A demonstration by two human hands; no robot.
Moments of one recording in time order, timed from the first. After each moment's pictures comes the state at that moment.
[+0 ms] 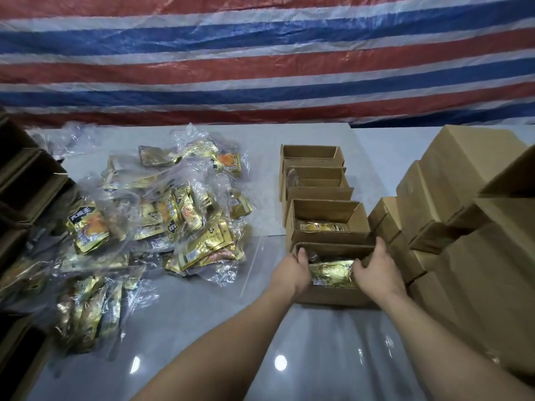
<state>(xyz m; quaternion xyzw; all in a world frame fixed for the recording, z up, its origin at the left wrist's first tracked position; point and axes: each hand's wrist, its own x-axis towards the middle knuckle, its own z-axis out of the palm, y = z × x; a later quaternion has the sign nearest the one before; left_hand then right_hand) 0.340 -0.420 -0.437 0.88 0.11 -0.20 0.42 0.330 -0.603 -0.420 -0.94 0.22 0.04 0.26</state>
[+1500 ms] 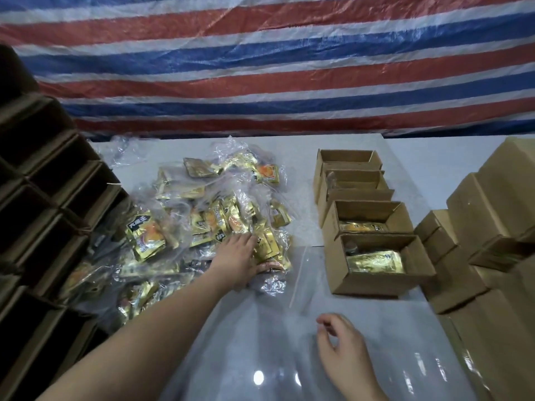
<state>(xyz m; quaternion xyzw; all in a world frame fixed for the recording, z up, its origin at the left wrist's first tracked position) 0.374 -0.189 -0.437 0.99 -0.12 -0.07 0.02 0.218 -0.430 -0.447 -0.90 0.04 -0.04 0.44</state>
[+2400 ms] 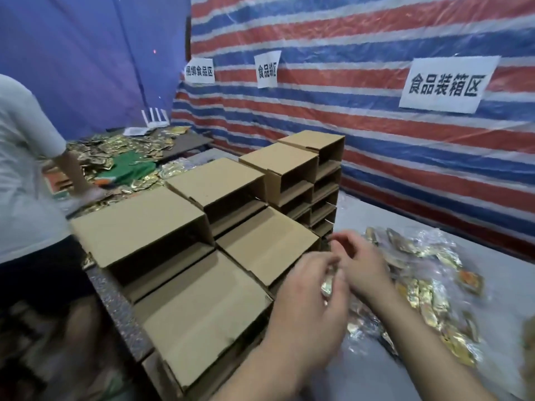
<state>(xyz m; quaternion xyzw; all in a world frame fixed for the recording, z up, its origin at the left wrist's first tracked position) 0.056 -0.076 -0.131 0.86 0.16 0.33 0.37 0.215 -0.111 -0.173 -0.78 -0.36 0.06 0.51</state>
